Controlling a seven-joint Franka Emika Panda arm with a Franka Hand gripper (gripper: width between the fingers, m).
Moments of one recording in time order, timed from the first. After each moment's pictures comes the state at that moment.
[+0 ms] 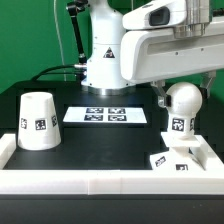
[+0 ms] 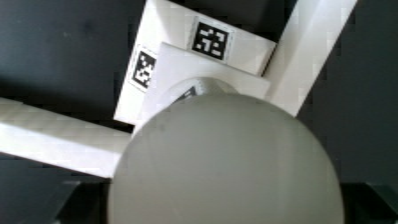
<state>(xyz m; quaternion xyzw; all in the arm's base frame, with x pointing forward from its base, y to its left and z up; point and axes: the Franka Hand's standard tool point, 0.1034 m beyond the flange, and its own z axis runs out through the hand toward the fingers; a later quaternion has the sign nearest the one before) 0.597 0.100 0.123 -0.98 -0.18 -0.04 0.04</state>
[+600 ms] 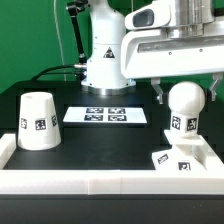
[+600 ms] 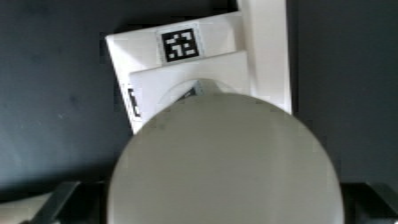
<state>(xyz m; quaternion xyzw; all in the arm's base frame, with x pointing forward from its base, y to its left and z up) 0.596 0.104 0.124 -0.99 0.13 -0.02 0.06</state>
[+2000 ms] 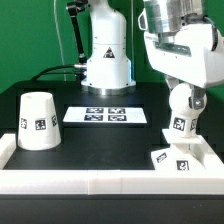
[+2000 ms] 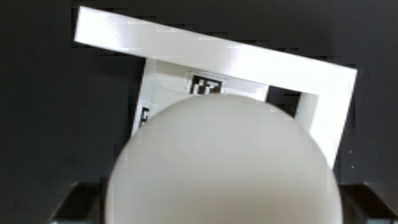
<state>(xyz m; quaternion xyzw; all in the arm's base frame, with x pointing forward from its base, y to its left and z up) 0.591 0.103 0.120 -0.77 0.62 0.06 0.09</state>
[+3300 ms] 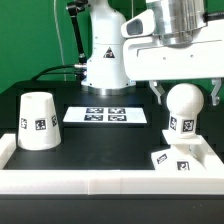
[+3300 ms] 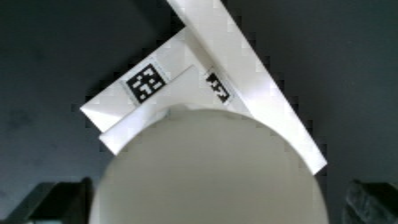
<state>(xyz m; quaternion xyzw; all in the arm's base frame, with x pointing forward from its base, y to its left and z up) 0.589 0.107 0.117 -0.95 0.30 0.01 0.10</state>
